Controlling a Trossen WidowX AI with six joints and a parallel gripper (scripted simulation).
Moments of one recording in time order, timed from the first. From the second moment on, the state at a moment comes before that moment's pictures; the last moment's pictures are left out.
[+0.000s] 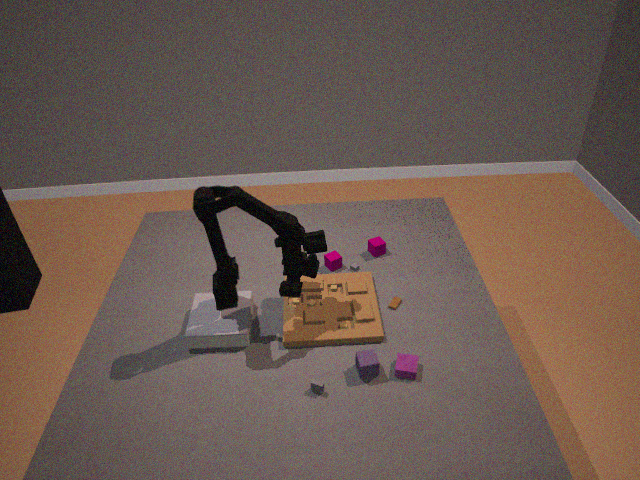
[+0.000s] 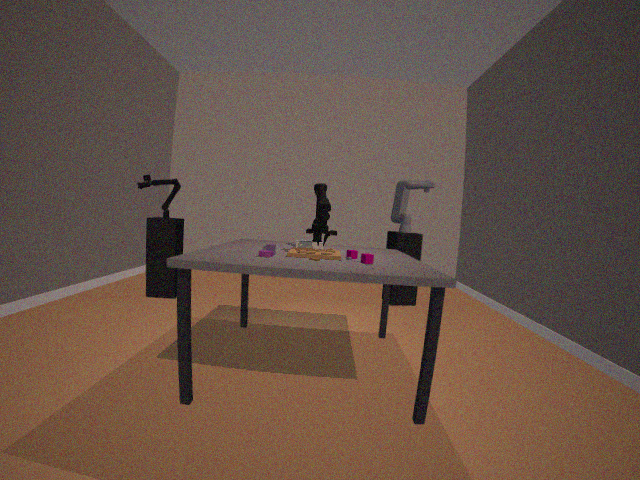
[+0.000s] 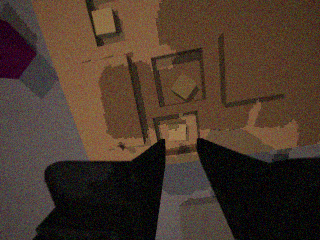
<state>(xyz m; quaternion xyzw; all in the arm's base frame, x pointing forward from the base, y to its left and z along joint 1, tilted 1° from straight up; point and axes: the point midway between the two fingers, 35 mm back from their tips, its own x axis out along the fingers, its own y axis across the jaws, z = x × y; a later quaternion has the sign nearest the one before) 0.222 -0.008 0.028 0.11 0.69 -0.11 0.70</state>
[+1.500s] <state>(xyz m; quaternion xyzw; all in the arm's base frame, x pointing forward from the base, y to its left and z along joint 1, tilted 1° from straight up) 0.223 -0.008 0.006 0.11 0.69 -0.11 0.70</state>
